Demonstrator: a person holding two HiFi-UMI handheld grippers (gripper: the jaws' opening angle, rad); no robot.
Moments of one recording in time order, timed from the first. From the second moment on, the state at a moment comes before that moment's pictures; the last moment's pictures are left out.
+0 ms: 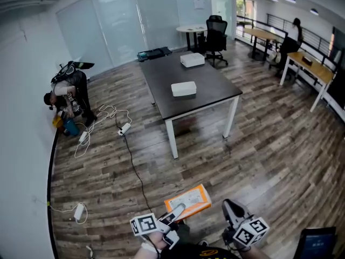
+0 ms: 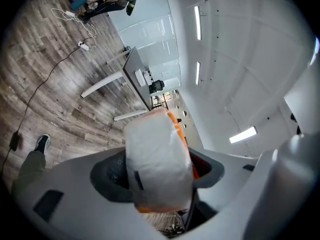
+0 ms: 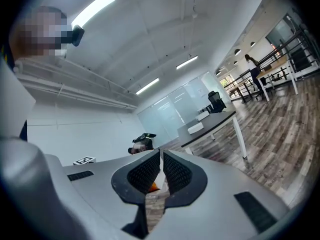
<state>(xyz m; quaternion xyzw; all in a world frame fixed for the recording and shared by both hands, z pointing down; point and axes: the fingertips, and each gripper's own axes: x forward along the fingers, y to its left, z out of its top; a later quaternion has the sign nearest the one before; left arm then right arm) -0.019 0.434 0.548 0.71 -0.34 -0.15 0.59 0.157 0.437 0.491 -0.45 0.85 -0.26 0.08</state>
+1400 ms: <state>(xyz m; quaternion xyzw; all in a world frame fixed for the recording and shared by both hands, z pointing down) -0.074 0.156 0.553 0.75 -0.28 -0.08 0.59 0.032 0.147 0.517 -0.39 0.85 -0.36 0.05</state>
